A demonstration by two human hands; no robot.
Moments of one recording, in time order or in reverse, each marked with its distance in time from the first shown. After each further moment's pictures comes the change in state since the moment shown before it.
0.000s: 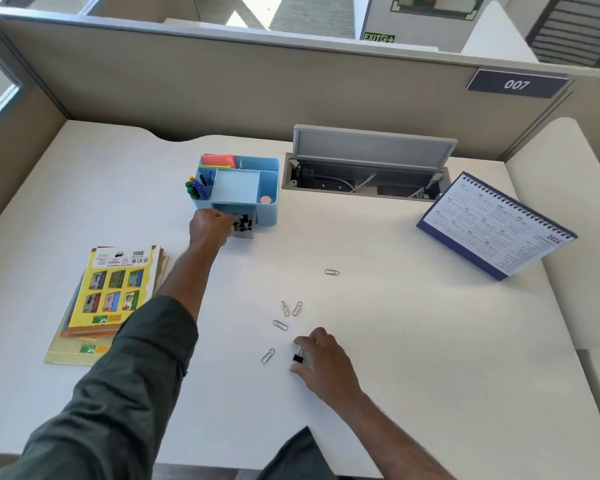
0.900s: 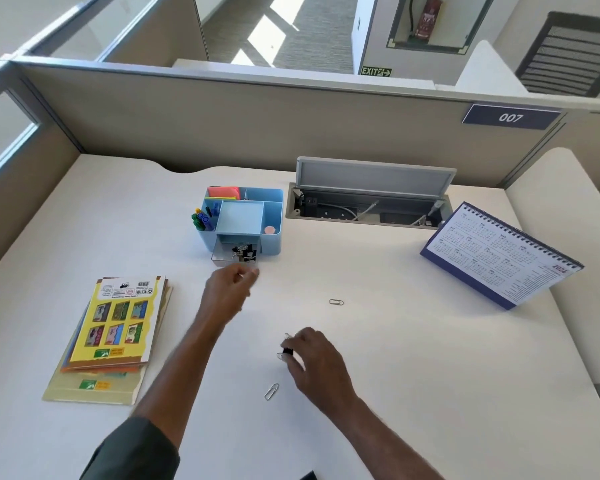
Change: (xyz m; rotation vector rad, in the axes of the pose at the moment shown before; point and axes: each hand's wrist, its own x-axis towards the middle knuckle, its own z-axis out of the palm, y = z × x) left_hand -0.085 -0.024 -0.009 -0.031 -0.190 0.237; right_hand 0.038 -0.036 -0.034 0.085 0.332 -0.220
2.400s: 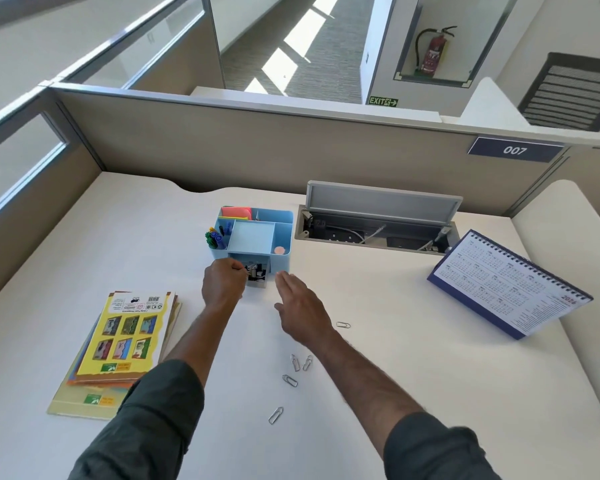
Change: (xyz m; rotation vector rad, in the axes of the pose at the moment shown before) left_hand 0.067 0.008 -0.008 0.285 0.310 -0.079; right_hand 0.140 -0.011 -0.008 -0.196 -0.145 -0.091
